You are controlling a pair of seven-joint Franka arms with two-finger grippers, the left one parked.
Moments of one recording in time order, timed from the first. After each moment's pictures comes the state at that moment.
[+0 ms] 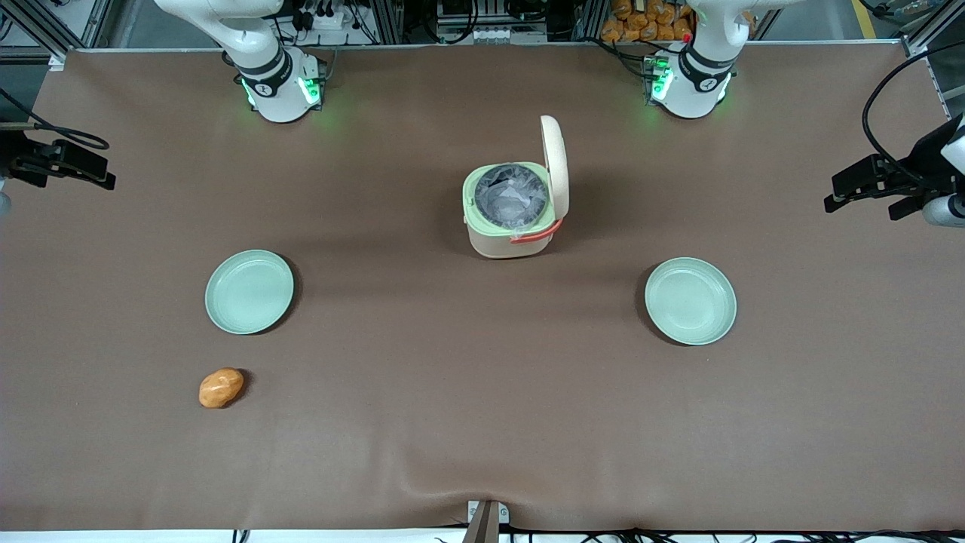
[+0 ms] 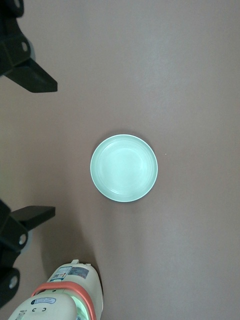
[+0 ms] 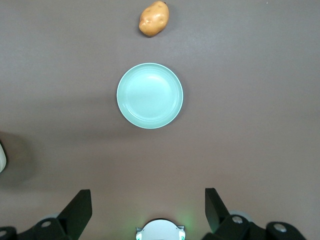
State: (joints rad) arm -0.01 0.06 -0.02 -1.42 -0.01 1.33 0.02
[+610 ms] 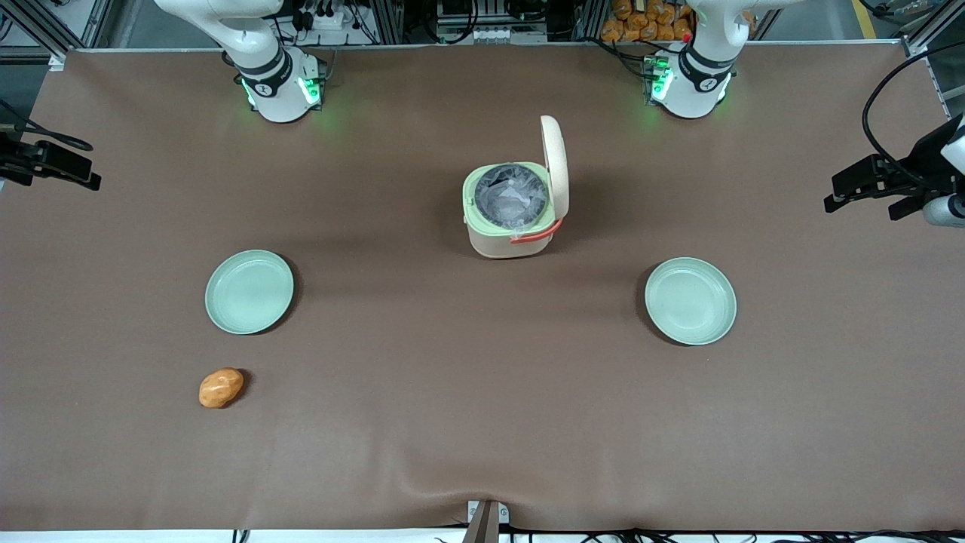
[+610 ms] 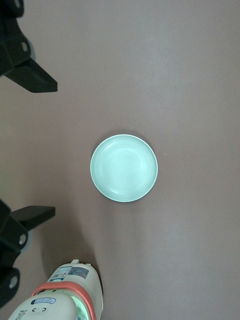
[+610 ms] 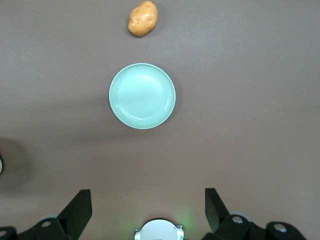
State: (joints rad) arm -0.01 0.06 -0.06 -1.42 -0.01 1.33 0.01
